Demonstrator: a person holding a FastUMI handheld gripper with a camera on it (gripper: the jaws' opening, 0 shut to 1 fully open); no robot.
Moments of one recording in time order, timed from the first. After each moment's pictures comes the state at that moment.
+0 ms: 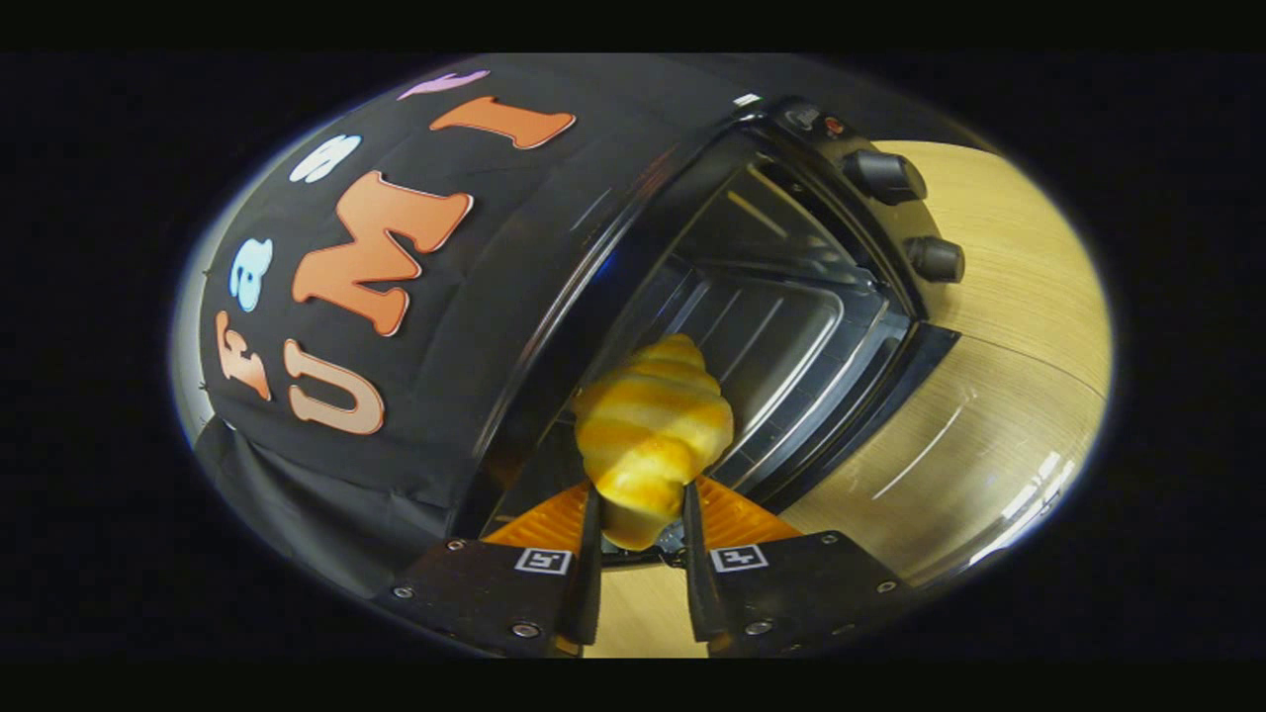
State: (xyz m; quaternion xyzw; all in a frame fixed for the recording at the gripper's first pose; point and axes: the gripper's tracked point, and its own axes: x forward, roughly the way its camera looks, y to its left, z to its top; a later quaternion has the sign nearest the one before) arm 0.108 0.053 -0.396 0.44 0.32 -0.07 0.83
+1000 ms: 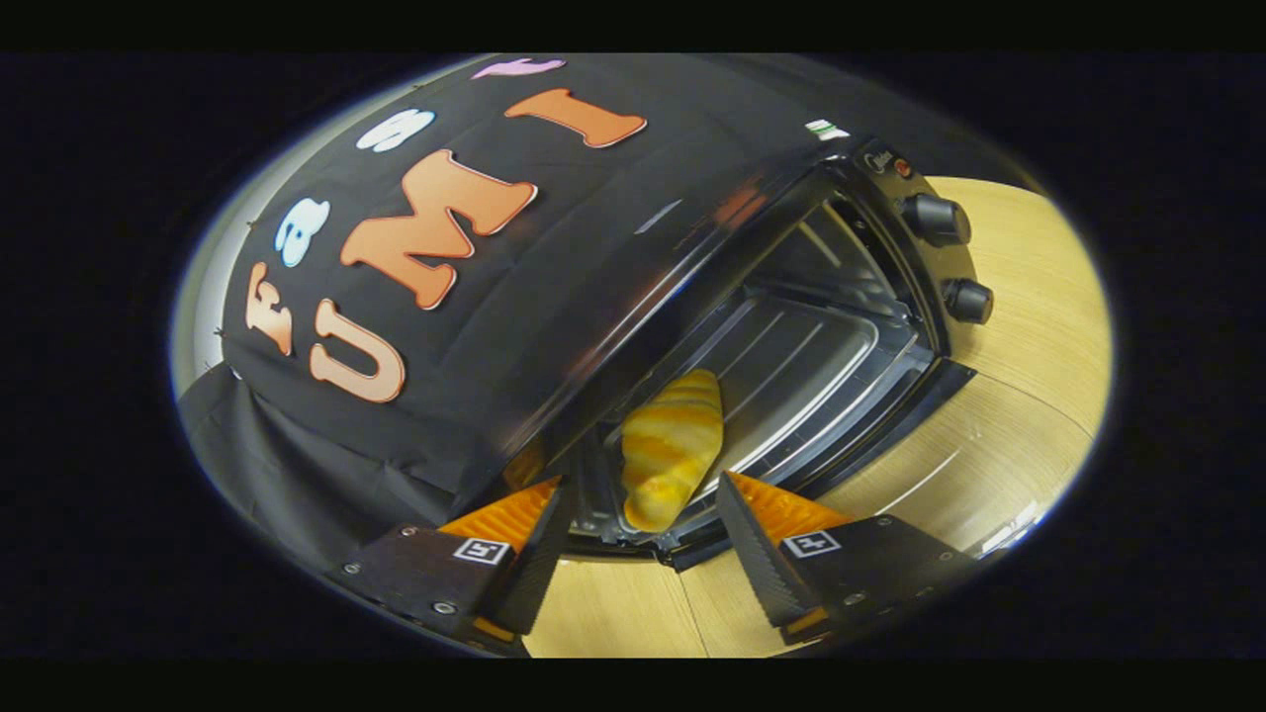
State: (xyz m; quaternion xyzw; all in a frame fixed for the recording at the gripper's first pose) arm 0.087 0.060 -0.375 0.38 0.29 -0.01 0.88
